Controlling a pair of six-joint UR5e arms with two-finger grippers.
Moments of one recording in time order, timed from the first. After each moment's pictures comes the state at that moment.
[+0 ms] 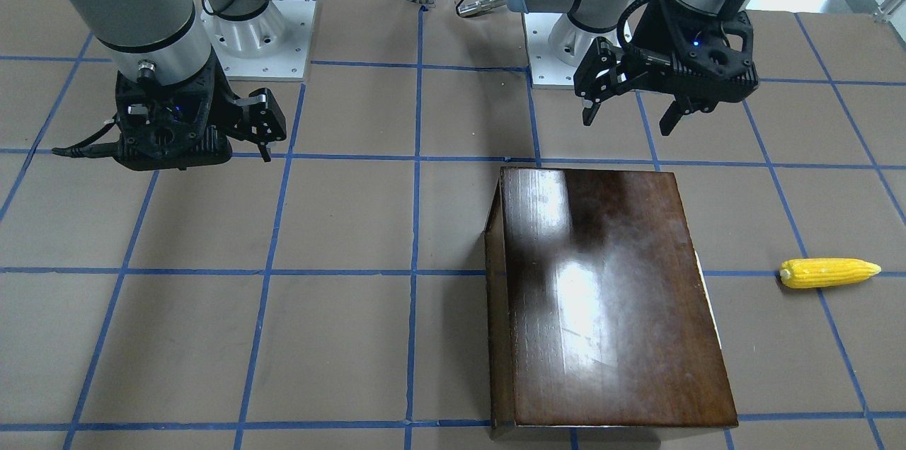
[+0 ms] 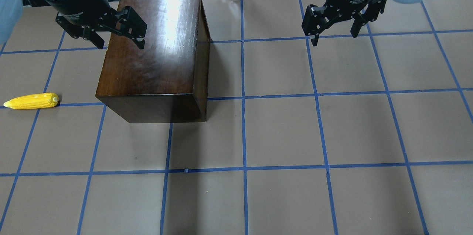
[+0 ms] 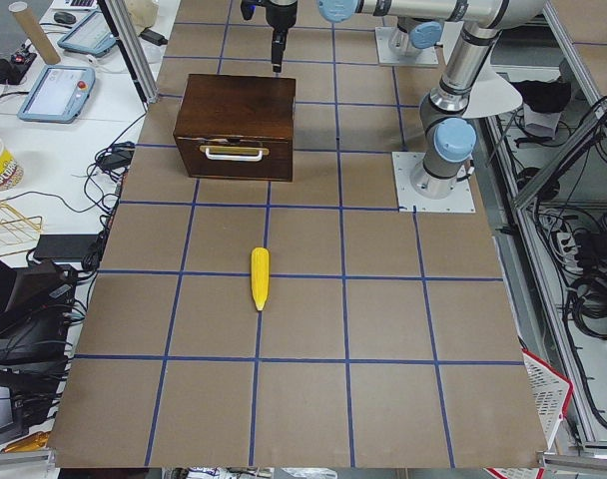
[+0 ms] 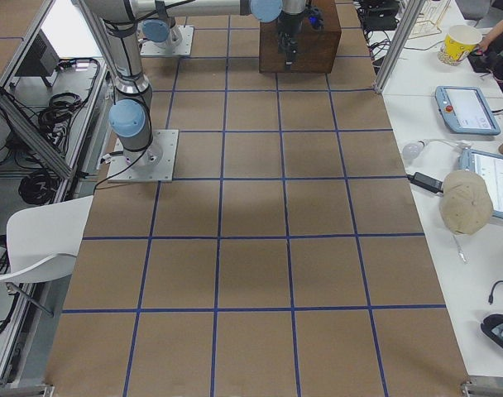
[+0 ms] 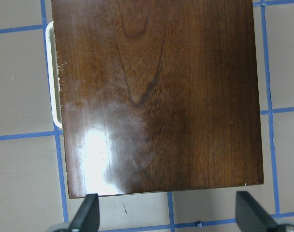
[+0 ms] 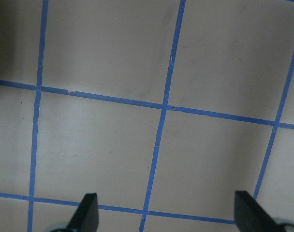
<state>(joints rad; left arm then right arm) -1.54 -1.56 -1.51 -1.57 1.52 0.12 1.64 -1.41 1.41 -1.52 -1.62 -0.10</state>
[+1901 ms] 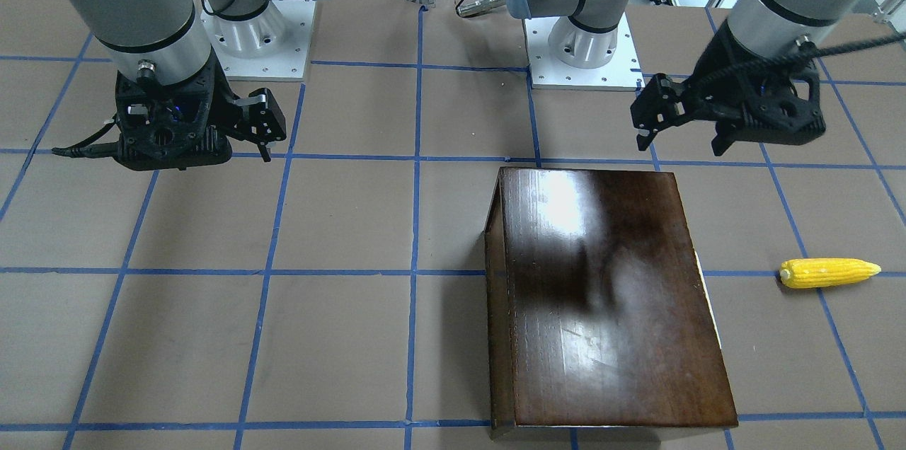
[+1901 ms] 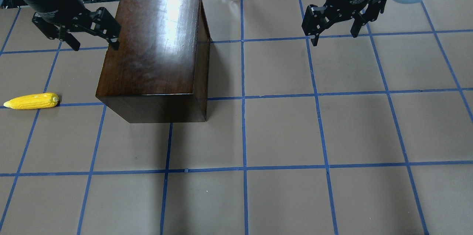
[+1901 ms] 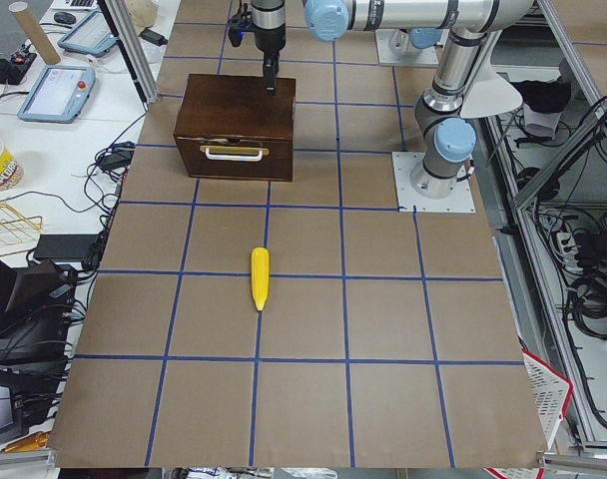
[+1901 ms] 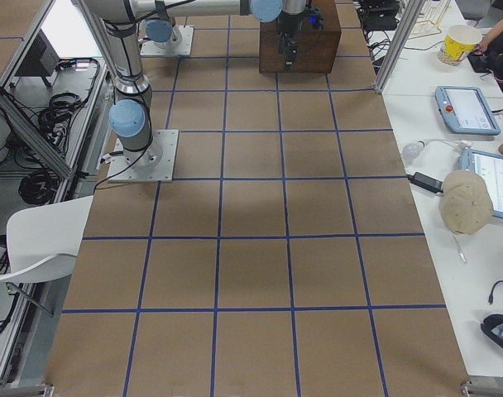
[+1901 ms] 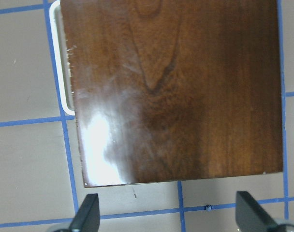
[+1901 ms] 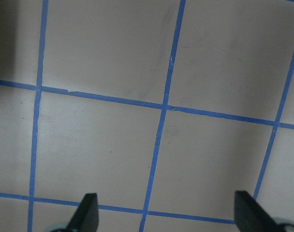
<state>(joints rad) -1.39 -1.65 -1.48 -1.62 1.55 0.22 1.64 -1.41 1.41 -1.52 -1.62 -0.10</state>
